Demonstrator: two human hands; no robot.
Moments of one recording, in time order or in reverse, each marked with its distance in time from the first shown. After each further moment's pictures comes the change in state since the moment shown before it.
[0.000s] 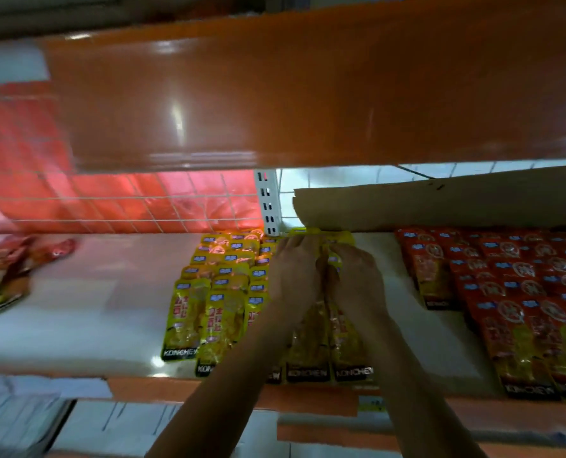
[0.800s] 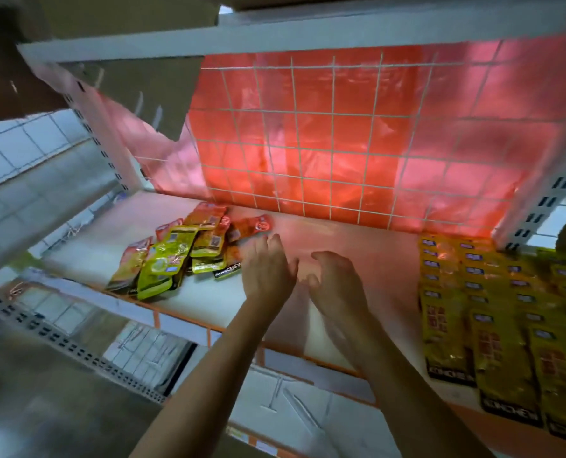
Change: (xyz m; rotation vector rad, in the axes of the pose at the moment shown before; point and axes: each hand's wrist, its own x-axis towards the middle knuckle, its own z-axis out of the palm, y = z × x) left_hand -0.063 -0.383 -0.181 0.347 0.058 -0.397; right_hand -0.036 -0.301 0.270 -0.023 -0.248 -0.272
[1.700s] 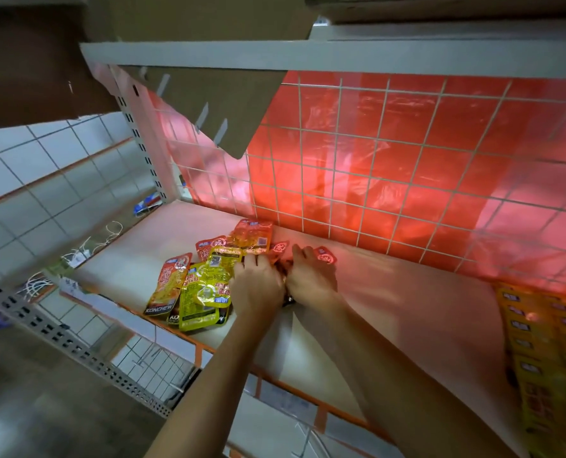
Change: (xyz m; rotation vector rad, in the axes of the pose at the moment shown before) left_hand 0.052 -0.106 -0.005 0.032 0.036 -0.241; right_hand 0.114 -0.097 0.089 -0.228 -0.238 -0.102
